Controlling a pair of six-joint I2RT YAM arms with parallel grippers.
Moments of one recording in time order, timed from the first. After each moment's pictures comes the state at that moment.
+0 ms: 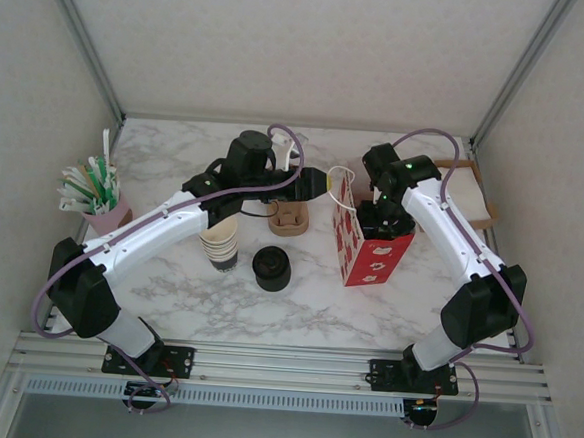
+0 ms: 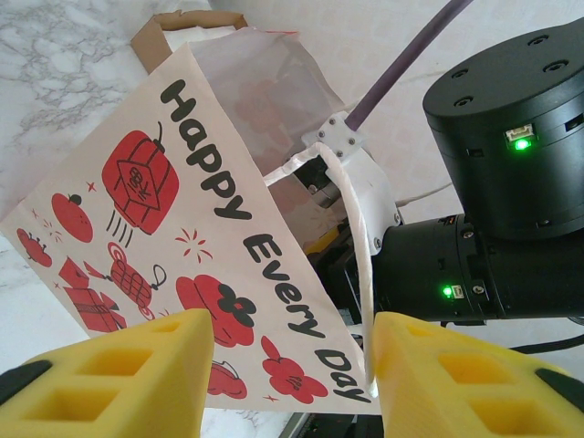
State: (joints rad) left arm -0.66 1.52 1.36 -0.22 0.46 -0.75; right arm 0.44 1.59 1.55 -1.40 0.05 0.38
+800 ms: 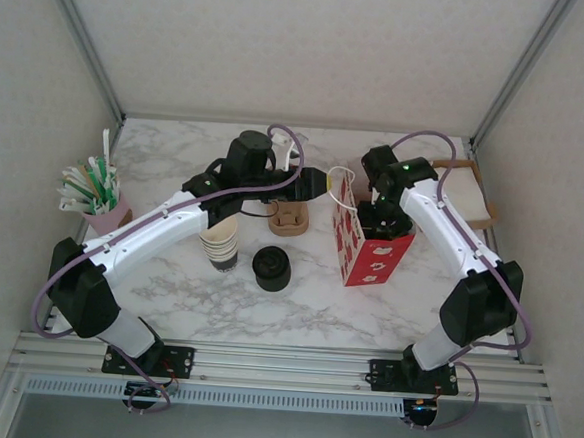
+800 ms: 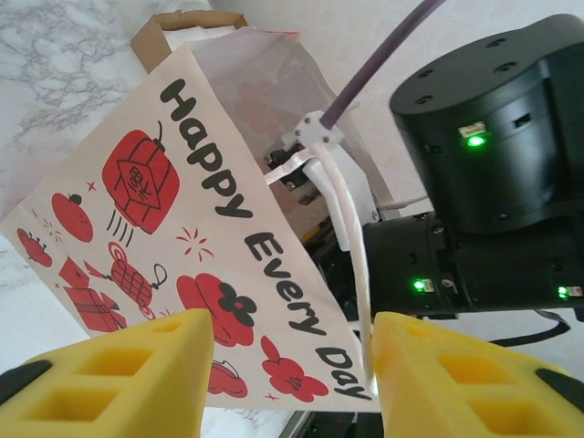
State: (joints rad) left arm -0.66 1.52 1.36 -0.22 0.46 -0.75; right arm 0.44 1.61 1.50 -1.34 0.04 0.38
